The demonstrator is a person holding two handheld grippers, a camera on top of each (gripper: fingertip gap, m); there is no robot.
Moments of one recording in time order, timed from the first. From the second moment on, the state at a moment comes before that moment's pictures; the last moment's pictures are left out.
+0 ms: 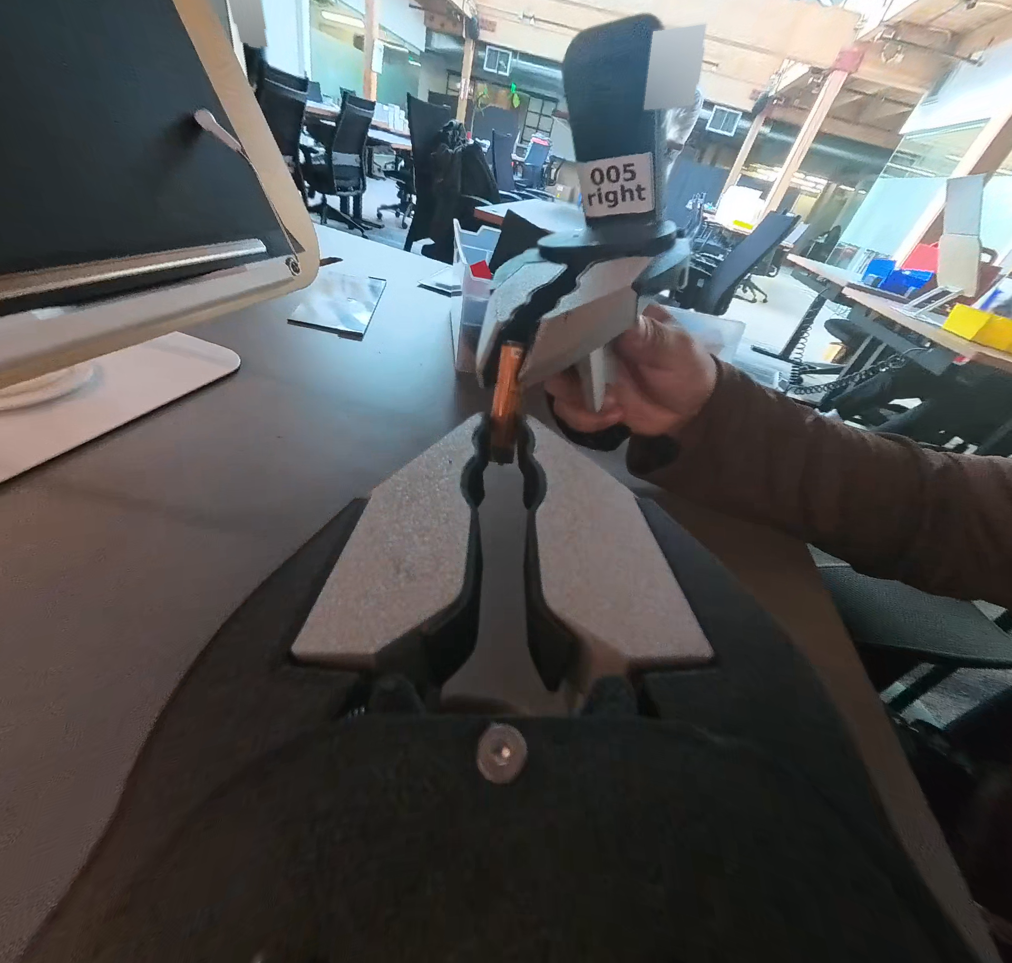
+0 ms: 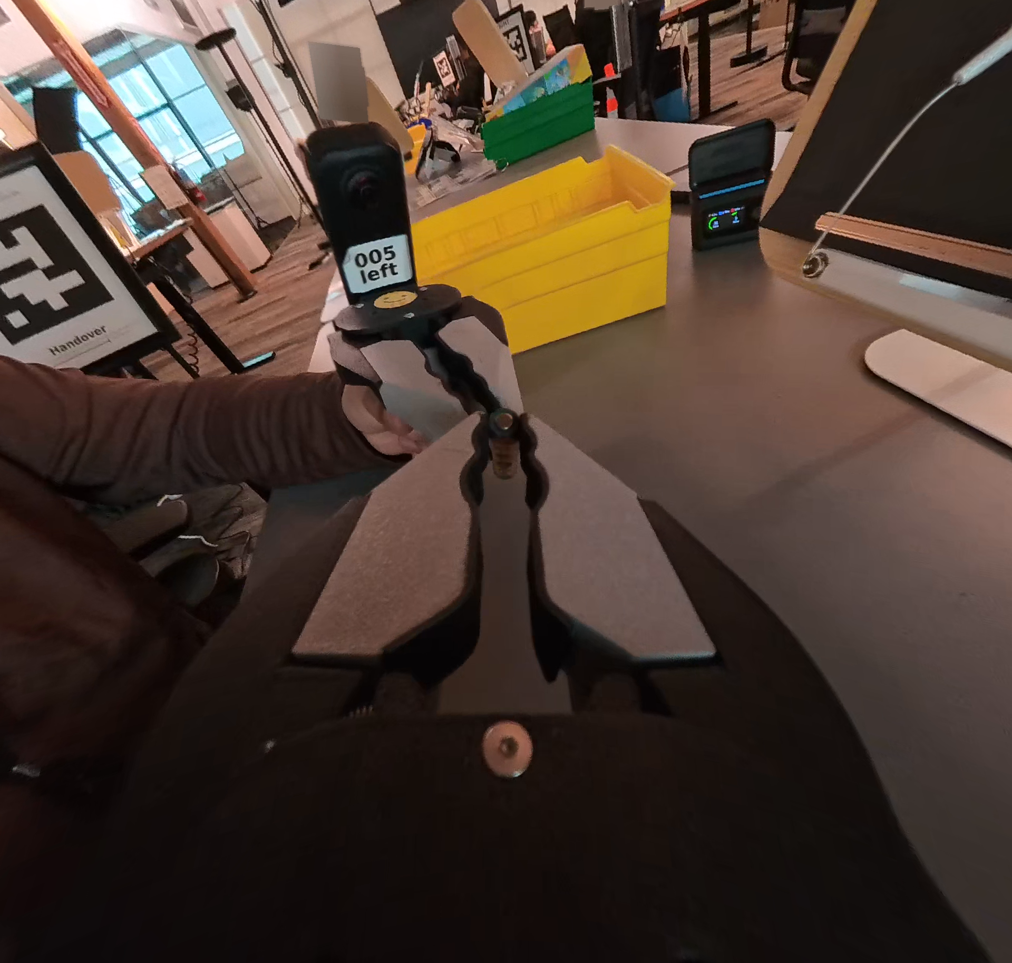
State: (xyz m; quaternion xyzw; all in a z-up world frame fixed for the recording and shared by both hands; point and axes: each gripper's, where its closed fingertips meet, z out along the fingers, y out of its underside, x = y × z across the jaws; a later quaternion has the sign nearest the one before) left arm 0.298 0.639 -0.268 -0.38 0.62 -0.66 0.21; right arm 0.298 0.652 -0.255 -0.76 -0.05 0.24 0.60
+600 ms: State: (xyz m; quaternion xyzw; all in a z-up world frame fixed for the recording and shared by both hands) left arm 0.313 0.650 -0.294 -0.43 0.64 -0.61 0.21; right arm 0.413 0.575 -0.194 -0.78 0.12 -0.17 0.60
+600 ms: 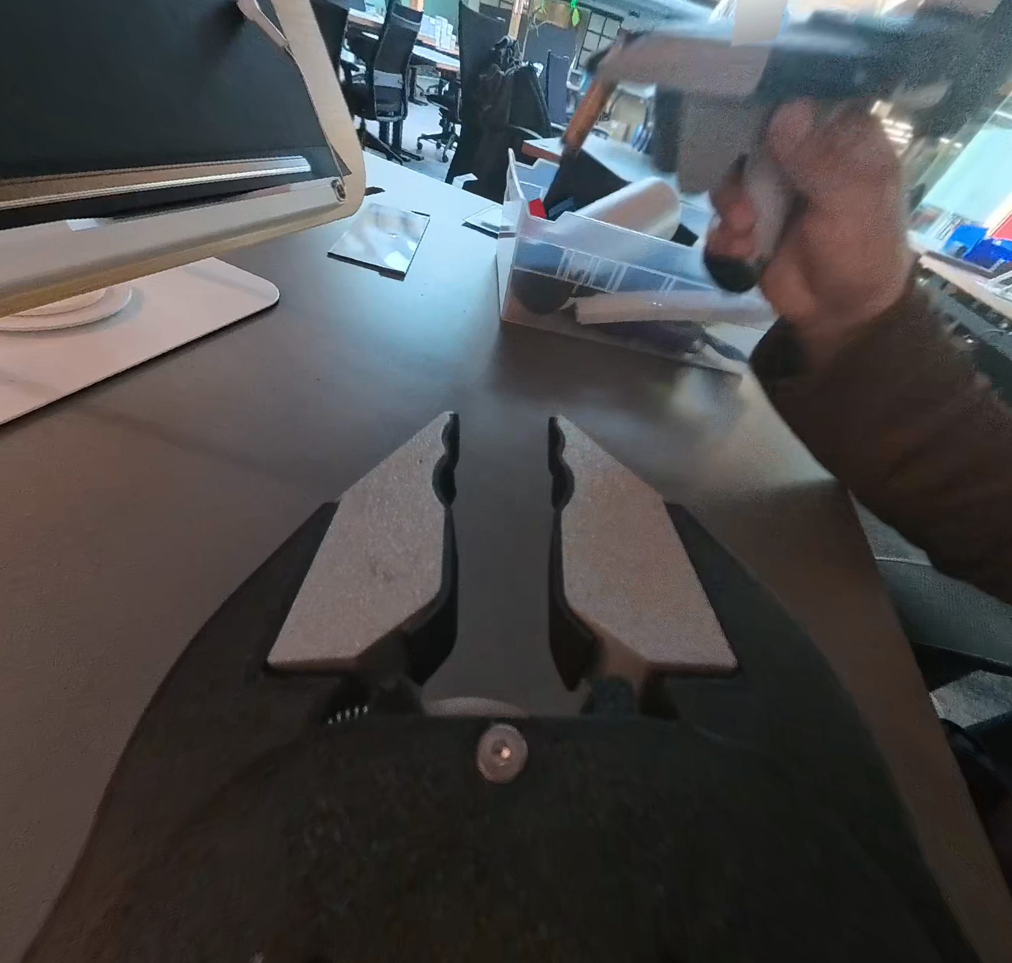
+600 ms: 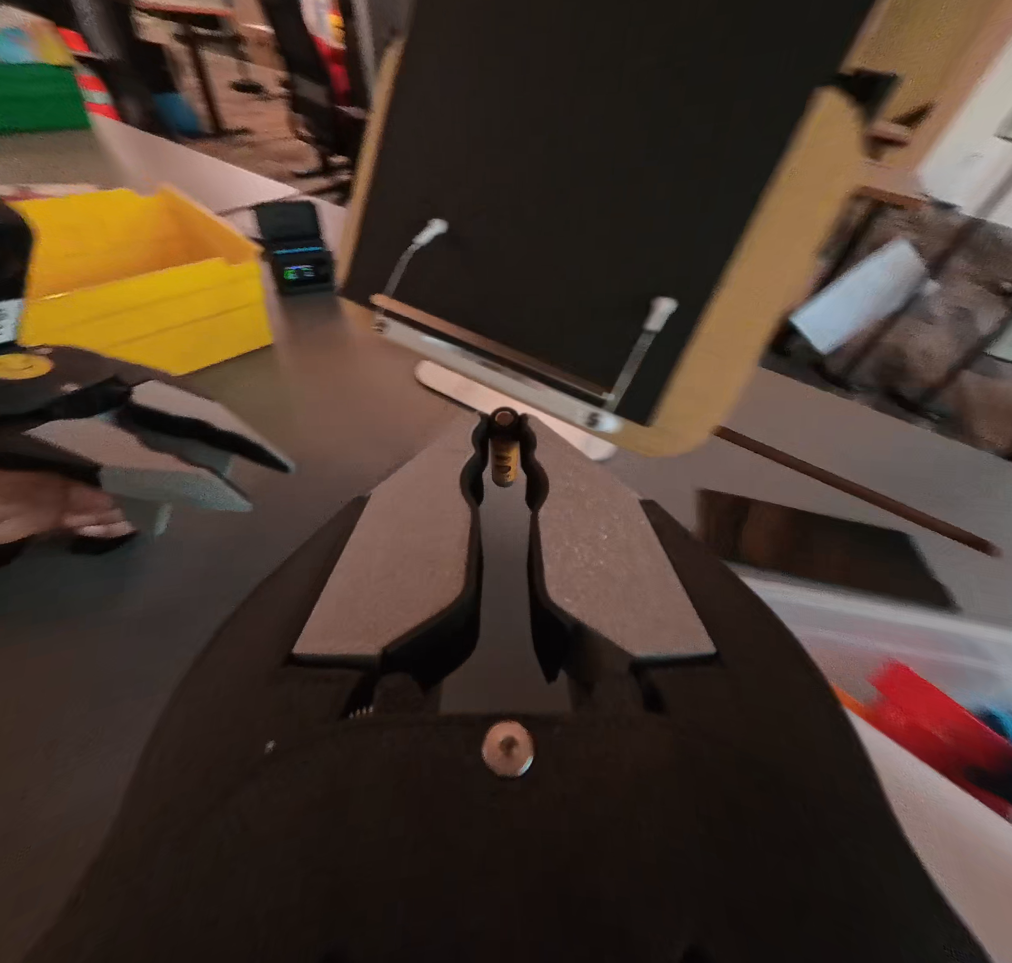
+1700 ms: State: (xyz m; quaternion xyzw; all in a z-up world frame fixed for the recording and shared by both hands) left arm 0.087 0.728 -0.256 -0.52 0.65 -0.33 0.43; right arm 0.358 0.293 -0.272 -0.85 0.21 -0.16 0.46
